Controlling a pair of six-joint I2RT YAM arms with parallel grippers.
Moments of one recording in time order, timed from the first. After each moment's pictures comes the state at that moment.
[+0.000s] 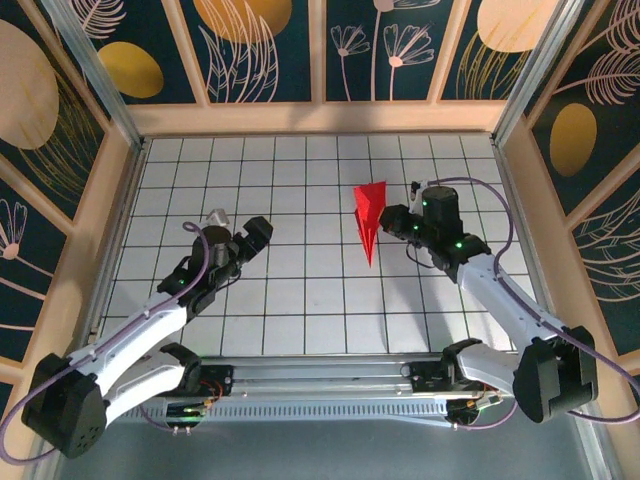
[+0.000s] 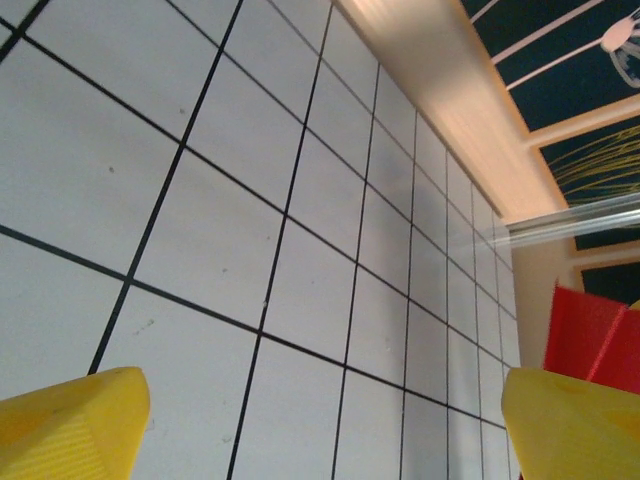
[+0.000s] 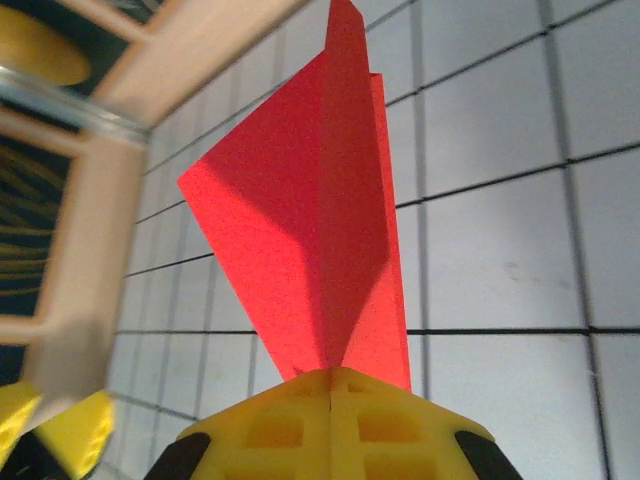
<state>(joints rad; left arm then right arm) -0.53 0.99 0.53 -0.01 -0.06 -1.09 0.35 1.13 0.76 -0.15 -0.35 0.72</state>
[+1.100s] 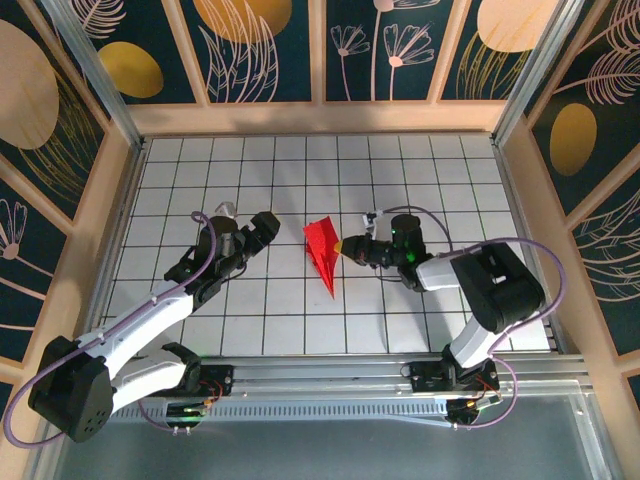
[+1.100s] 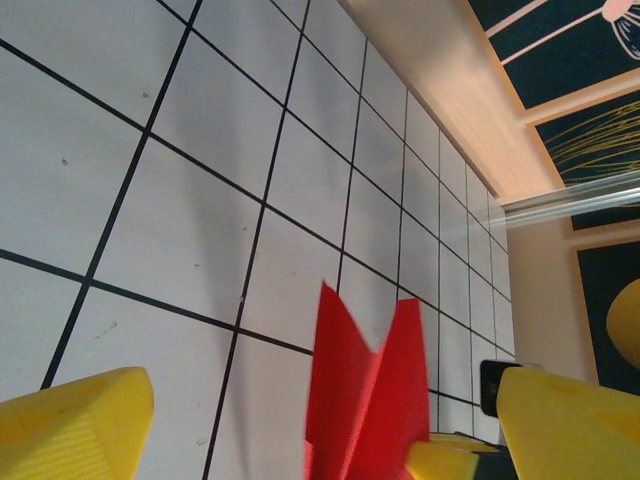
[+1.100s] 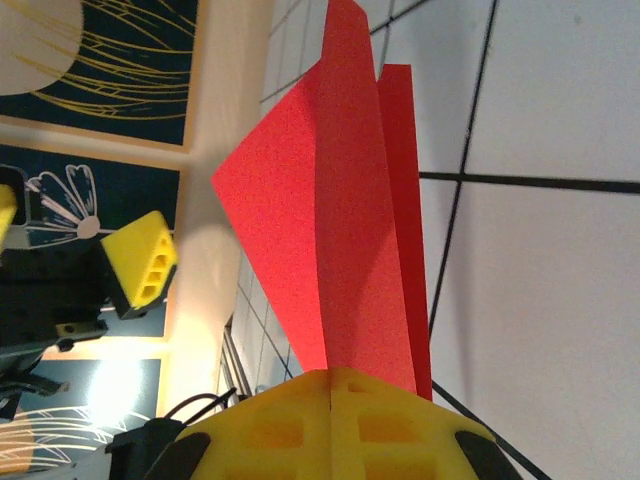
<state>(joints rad) -0.53 1.08 0.60 0.00 -0.02 -1.08 0.46 1.67 0.52 0.76 -0.78 0.98</state>
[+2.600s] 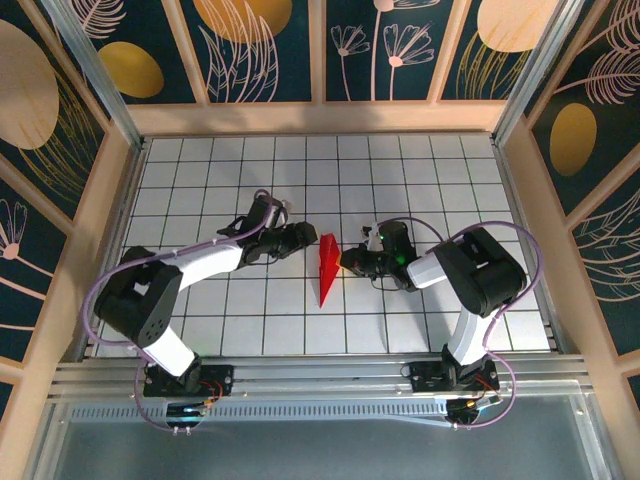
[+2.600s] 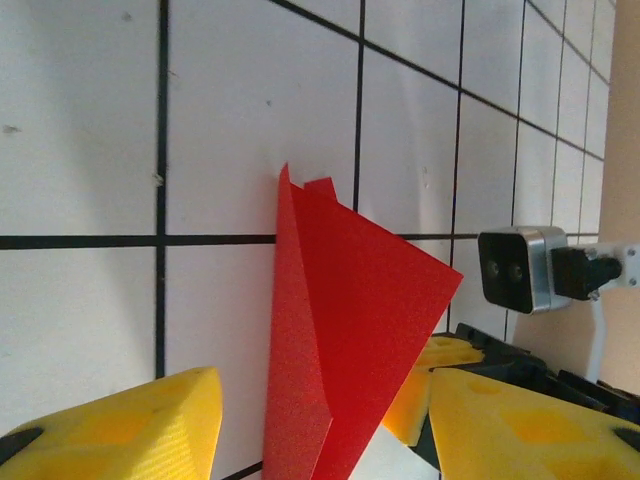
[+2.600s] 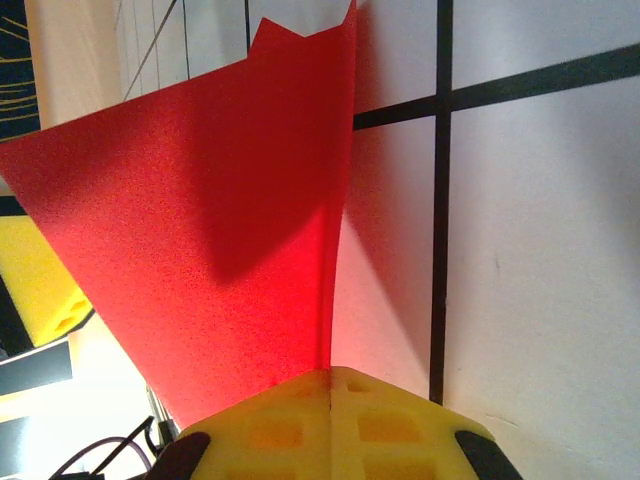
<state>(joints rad) -0.58 1.65 0.89 -0.02 0.34 -0.91 0.49 1.79 0.54 0.60 -0.65 0.94</state>
